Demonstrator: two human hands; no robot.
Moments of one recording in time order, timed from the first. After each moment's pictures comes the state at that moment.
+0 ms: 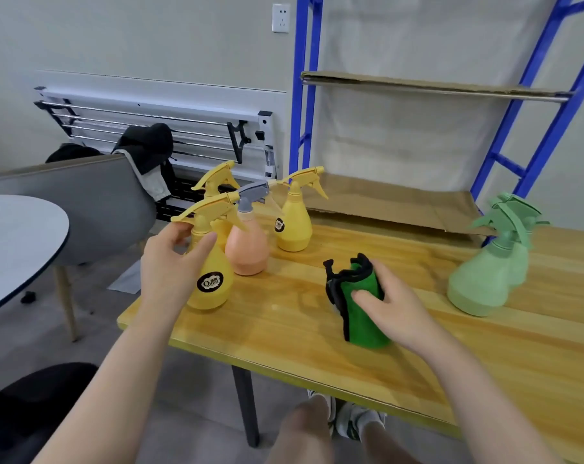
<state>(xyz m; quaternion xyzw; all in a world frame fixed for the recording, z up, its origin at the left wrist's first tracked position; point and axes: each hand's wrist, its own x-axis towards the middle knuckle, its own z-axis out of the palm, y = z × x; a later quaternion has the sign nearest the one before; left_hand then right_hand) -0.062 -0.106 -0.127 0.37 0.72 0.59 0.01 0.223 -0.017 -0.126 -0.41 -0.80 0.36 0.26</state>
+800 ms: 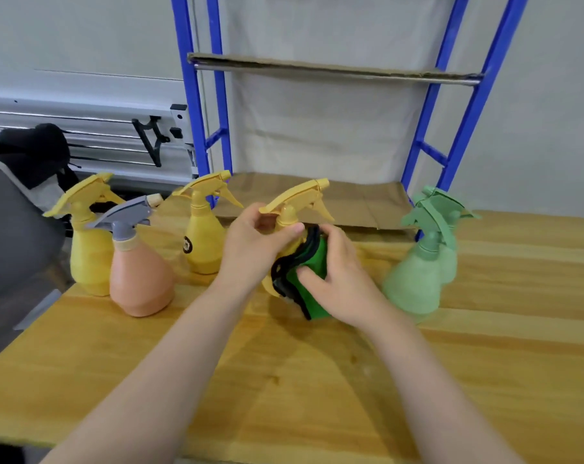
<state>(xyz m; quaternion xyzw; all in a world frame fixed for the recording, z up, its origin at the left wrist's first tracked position) 0.092 0.065 -0.107 0.48 0.56 0.62 0.26 0.245 0.079 -0.127 -0.43 -0.82 0.22 0.32</state>
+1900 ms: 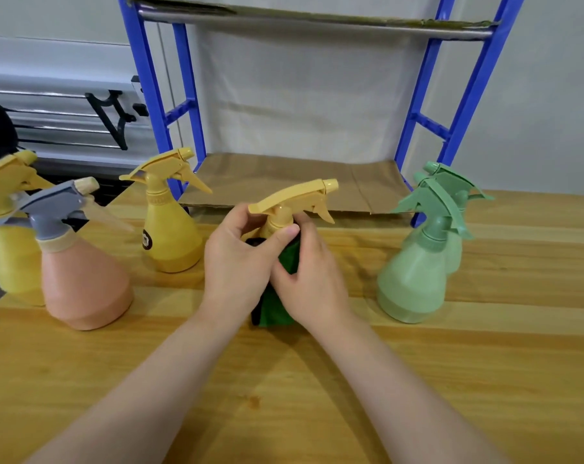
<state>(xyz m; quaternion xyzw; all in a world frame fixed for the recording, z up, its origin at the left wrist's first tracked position) 0.115 0.073 -0.135 0.50 0.52 0.66 0.21 0.216 0.097 -0.159 -0.47 -0.77 0.19 0.40</state>
